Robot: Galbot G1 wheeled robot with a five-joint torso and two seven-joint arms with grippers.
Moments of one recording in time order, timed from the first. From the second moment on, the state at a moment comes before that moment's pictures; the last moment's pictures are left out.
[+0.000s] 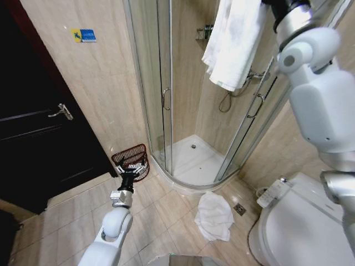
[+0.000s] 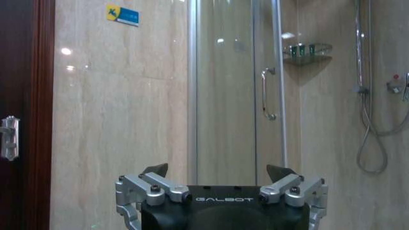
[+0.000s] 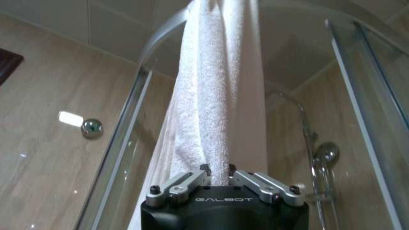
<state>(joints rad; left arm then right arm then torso) 1.46 -1.32 -0.47 -2.03 -0.16 -0.12 -0.20 0.18 0.84 -0.02 1.63 0.90 -0.18 0.23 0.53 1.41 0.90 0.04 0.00</state>
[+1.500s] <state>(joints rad) 1.51 -1.33 -0.45 -2.05 -0.11 -0.13 -0.20 -0.57 0.67 0.41 1.93 0.90 -0.16 0.14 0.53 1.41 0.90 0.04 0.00</state>
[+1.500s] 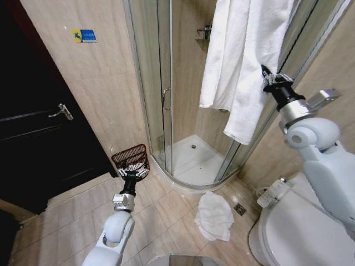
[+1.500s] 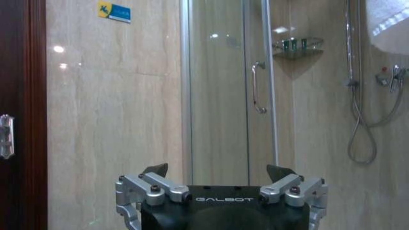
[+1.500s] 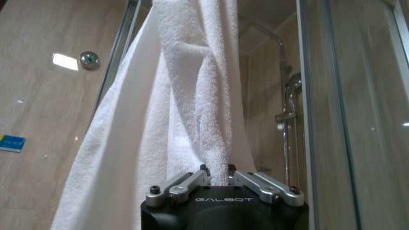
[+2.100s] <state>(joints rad) 1.52 -1.35 -0.45 -2.06 -0.09 -0.14 -0.19 -0.80 0.66 0.54 2.02 0.89 -0.14 0.13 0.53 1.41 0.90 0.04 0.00</state>
